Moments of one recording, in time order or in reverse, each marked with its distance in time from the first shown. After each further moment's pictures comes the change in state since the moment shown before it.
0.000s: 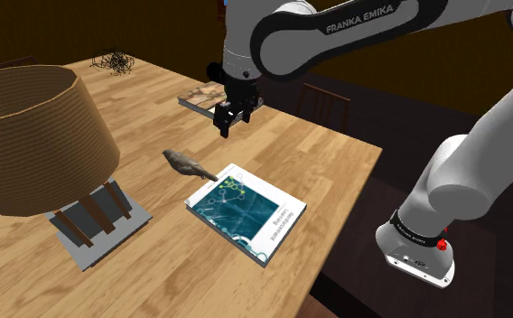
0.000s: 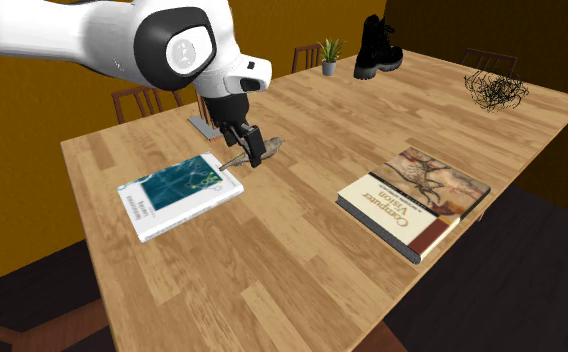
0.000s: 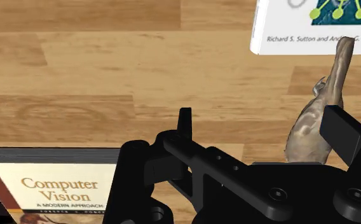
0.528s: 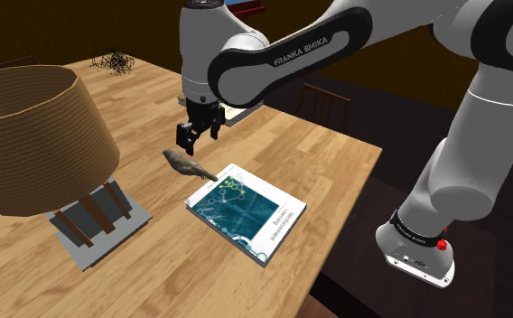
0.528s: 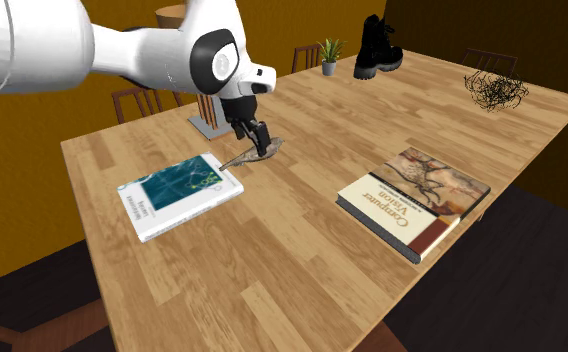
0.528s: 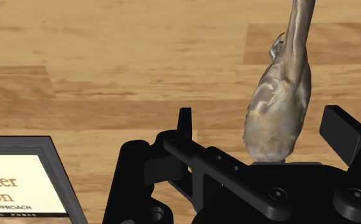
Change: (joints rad) arm 0.048 0.304 0.064 0.218 -0.157 0.068 0.175
